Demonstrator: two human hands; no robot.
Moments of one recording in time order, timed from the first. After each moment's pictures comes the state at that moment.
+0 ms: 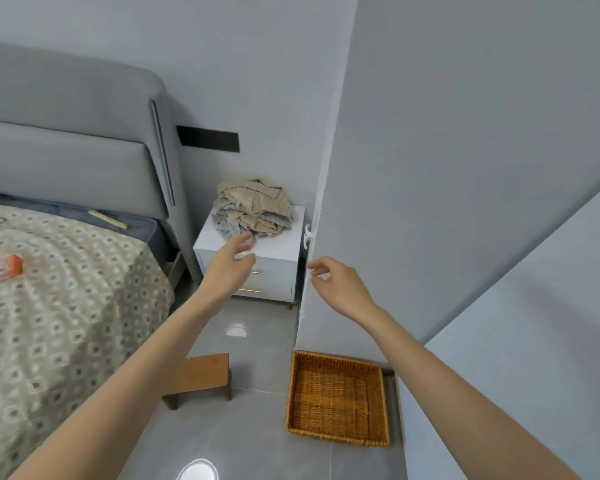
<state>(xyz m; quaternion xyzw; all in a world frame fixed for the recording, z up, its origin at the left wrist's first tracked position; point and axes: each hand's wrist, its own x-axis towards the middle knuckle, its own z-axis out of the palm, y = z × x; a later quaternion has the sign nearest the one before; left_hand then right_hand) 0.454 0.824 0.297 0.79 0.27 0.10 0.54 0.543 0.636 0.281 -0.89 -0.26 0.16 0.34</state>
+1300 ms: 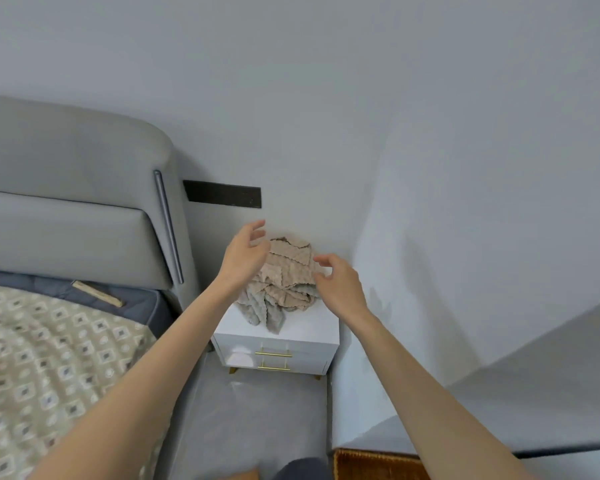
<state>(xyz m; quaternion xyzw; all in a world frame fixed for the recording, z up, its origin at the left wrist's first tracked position) 0.718 1.092 0.311 0.78 0.23 0.12 0.57 0.771 0.927 0.276 -0.88 -0.16 0.11 0.44</state>
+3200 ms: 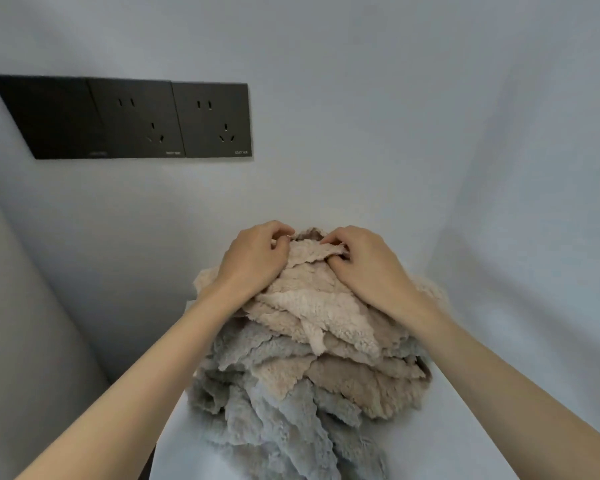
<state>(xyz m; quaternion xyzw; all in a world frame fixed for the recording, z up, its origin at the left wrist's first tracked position) 1.040 1.305 -0.108 0.93 -0.01 0.19 0.33 1.071 1.126 -0.116 -0.91 -0.27 -0.16 0.28</state>
